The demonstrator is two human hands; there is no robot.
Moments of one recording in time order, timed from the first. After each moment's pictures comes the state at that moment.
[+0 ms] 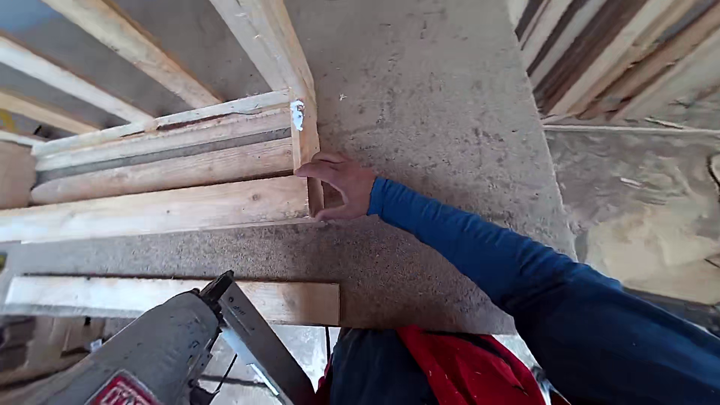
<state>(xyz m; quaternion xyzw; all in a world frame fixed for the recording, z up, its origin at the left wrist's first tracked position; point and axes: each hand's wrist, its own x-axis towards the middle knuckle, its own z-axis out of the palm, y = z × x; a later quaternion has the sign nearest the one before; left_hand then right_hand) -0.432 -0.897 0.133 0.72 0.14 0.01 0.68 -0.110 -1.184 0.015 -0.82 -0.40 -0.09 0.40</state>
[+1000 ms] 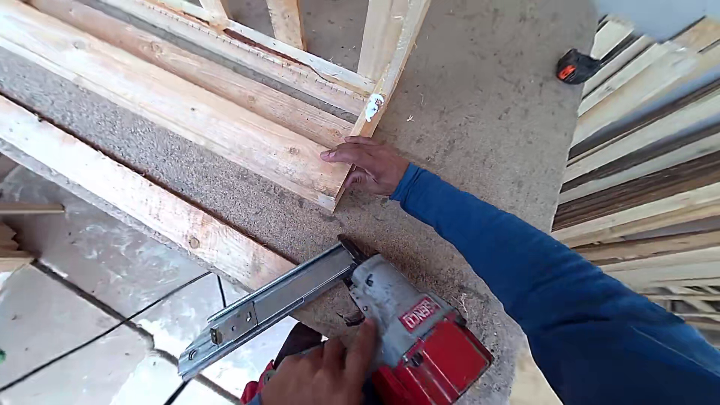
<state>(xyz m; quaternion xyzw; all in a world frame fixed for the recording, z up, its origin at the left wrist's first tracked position) -0.385 -1.054 0.096 0.95 -0.14 -0.16 0.21 -0.032 -1.171 0.019 -0.66 -0.67 -0.09 0.33</state>
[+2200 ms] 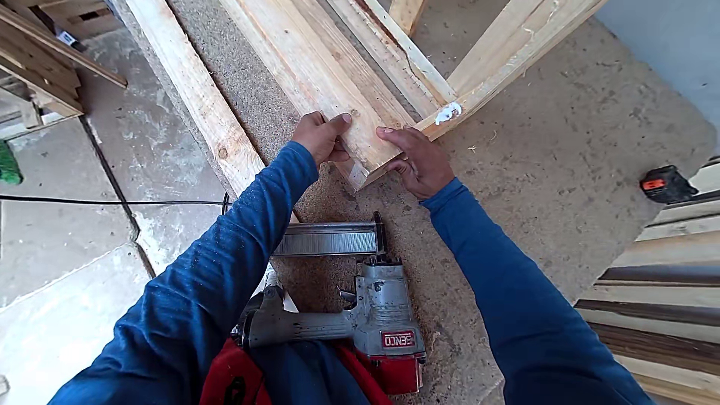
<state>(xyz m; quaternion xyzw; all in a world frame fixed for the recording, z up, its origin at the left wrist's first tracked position) -0.183 -0.975 0.062 0.54 0.35 0.11 0.76 -0.023 -1.169 0.014 -0.63 -0.70 -0.06 0.34</state>
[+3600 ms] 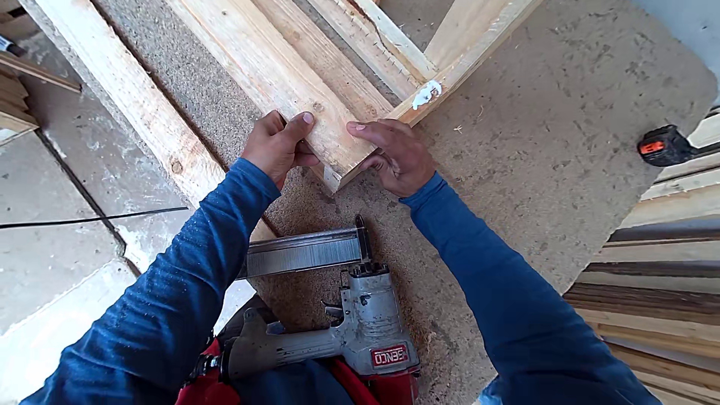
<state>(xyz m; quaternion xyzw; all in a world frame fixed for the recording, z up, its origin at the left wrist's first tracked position) -0.188 -0.974 0.049 0.56 0.30 0.13 0.76 -0.022 -1.166 -0.001 -0.62 -0.67 -0.10 0.40</state>
